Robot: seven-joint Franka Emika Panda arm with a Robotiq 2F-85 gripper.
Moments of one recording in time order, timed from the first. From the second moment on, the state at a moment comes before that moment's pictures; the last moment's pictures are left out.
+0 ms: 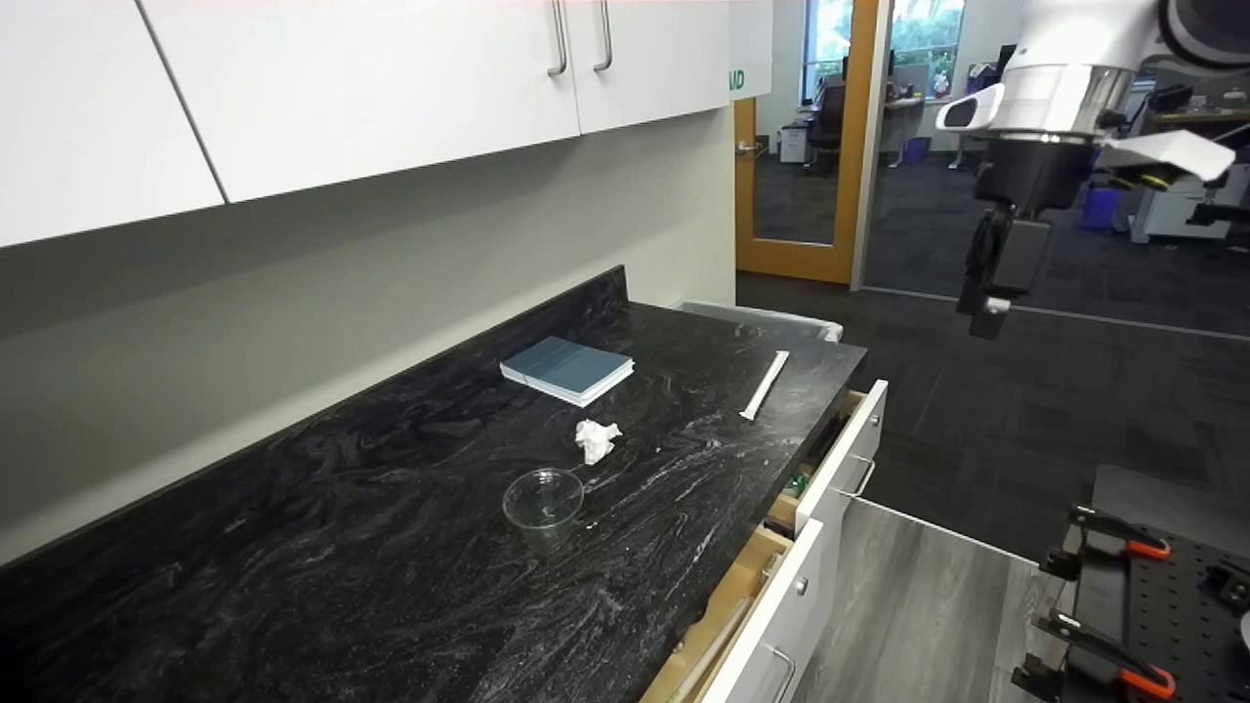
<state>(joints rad) 0.18 -0.71 0.02 -2.58 0.22 2.01 -0.18</state>
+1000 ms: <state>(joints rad) 0.41 -0.44 0.34 -2.56 0.17 2.04 -0.18</state>
